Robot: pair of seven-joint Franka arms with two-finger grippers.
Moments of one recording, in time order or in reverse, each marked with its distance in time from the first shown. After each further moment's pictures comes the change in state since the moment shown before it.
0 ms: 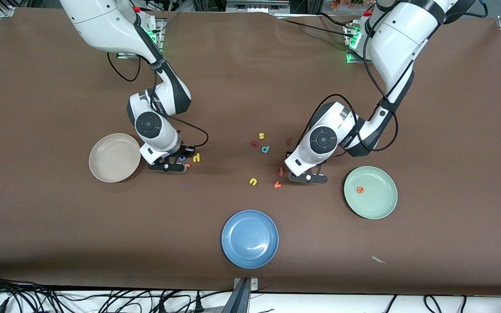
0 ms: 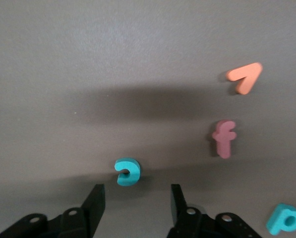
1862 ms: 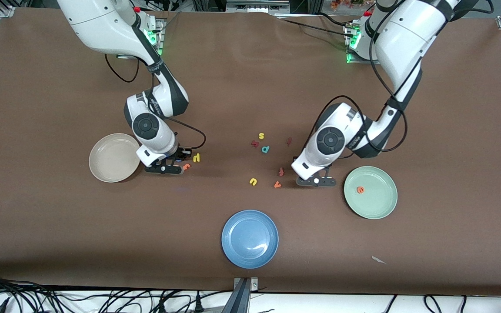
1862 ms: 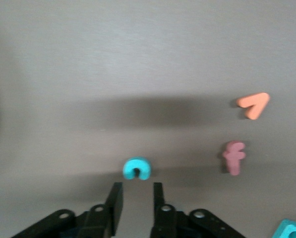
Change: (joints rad) left arm 0.005 -0.010 0.002 0.028 0.036 -0.003 -0.037; right arm -0.008 0.003 -0.026 0.027 -0.026 -0.023 -0.003
